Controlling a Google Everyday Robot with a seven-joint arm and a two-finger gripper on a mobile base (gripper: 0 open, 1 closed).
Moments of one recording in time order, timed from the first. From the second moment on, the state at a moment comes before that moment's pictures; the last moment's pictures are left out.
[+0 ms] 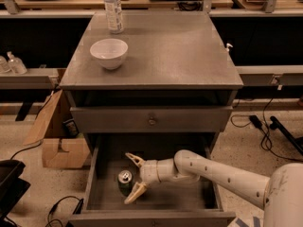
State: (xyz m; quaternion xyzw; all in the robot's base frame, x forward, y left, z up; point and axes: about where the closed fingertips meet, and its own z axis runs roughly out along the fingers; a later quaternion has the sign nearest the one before) arm 0.520 0.096 0.444 -0.61 0.53 0.37 0.46
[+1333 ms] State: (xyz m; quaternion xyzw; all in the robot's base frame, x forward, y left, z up) arm 0.500 0.105 0.450 -0.64 0.54 0.37 0.40
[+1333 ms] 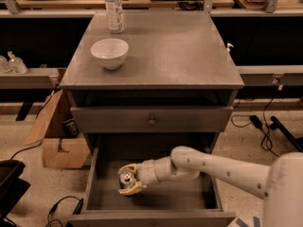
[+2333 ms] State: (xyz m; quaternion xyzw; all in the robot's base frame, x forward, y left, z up) arm 0.503 -0.085 0.711 -0.53 0.60 0.39 0.45
